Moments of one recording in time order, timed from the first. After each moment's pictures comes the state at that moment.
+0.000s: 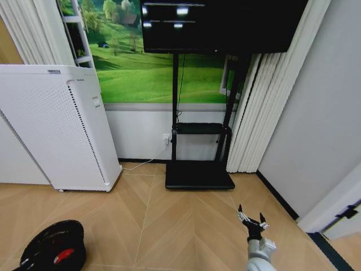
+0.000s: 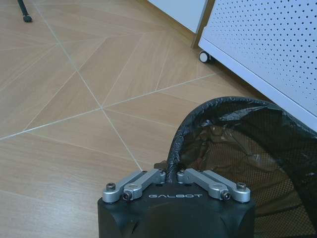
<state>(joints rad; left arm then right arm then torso) 1.65 -0.98 -1.06 -1.53 -1.21 0.36 -0.38 -1.51 1.25 0.56 1.75 0.46 0.26 0.40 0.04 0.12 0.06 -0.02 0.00</state>
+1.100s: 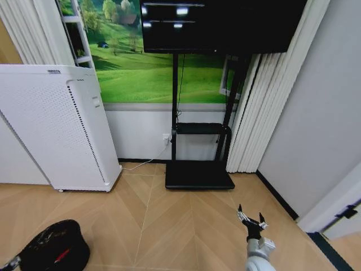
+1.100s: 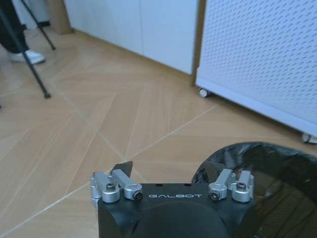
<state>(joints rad) 1.85 -1.01 -1.24 -1.72 -0.99 0.33 -0.27 -1.46 1.25 0.55 1.68 0.48 0.28 0.39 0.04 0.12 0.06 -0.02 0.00</state>
